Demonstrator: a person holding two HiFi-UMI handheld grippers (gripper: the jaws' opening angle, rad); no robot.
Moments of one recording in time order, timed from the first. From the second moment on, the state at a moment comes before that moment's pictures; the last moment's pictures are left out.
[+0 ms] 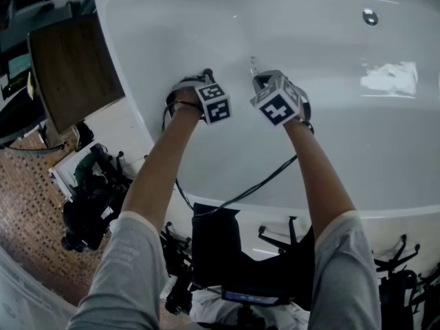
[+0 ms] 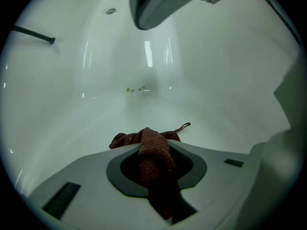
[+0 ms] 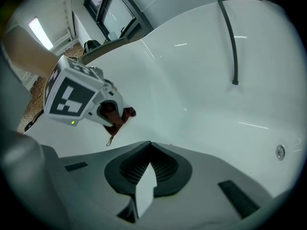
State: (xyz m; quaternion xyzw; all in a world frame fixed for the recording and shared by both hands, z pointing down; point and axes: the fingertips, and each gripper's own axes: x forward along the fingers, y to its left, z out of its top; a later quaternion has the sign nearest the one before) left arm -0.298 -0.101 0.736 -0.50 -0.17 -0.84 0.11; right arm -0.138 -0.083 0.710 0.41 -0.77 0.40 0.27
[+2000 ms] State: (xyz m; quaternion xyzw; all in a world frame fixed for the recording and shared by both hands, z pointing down) left arm -0.257 -0.086 0.853 -0.53 -0.19 -0.82 0.10; right arm -0.108 -0.083 0.801 0.42 -0.76 0.41 0.29
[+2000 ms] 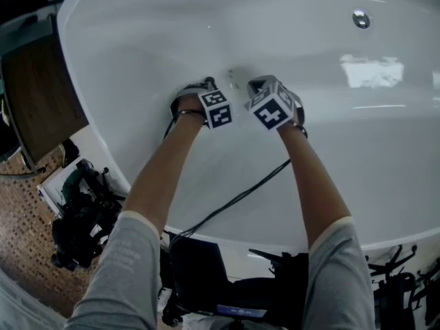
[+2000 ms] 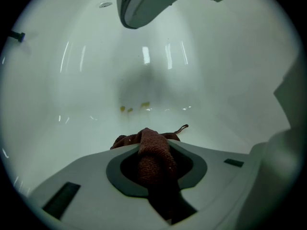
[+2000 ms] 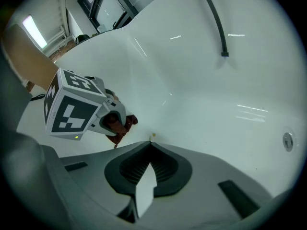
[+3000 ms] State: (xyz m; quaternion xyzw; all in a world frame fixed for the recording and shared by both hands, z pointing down) left arm -0.233 -0.098 0.909 -0.51 -0.21 -0.82 0.14; right arm -0.096 -0.076 0.835 0.41 -0.75 0.41 0.31
